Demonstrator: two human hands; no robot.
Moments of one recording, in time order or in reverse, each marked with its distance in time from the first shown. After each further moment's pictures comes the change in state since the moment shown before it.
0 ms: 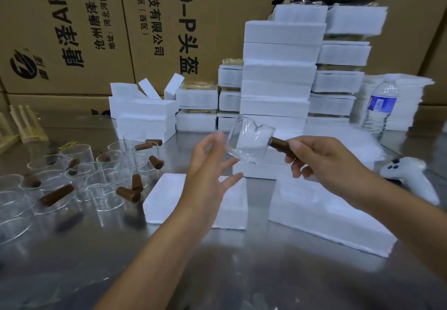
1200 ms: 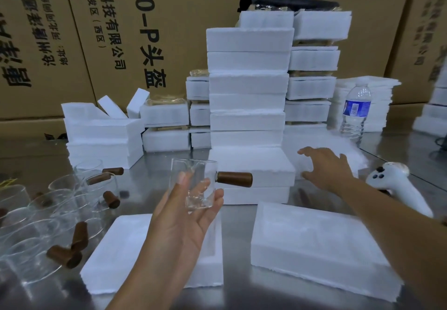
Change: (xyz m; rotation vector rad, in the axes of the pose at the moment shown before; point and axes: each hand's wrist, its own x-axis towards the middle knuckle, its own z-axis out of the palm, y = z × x) left_hand 0.024 -0.016 0.009 -0.429 0.047 -0.144; right_hand 0.107 0.161 -0.077 -0.998 0.180 0.279
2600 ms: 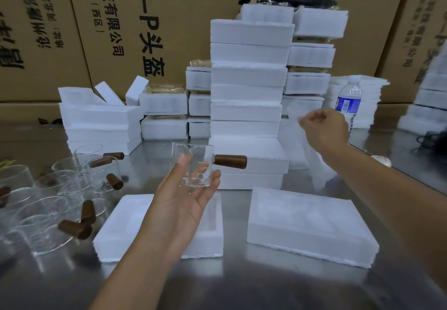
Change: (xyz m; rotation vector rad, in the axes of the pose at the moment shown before) left_hand 0.000 0.006 -0.010 -0.091 -0.069 -0.073; right_hand -0.023 -0.055 -0.070 0.903 0.474 0.228
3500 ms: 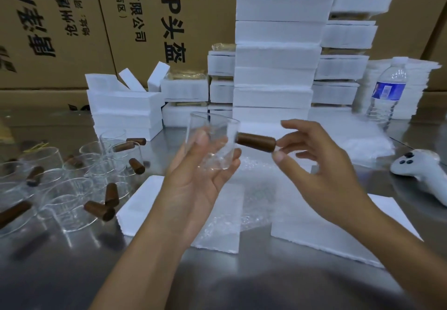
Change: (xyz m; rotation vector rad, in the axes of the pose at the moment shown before) left_hand -0.001 0.013 -0.001 0.119 -0.144 0.111; right_hand -0.126 -0.026 -0.002 0.140 -0.503 -0.437
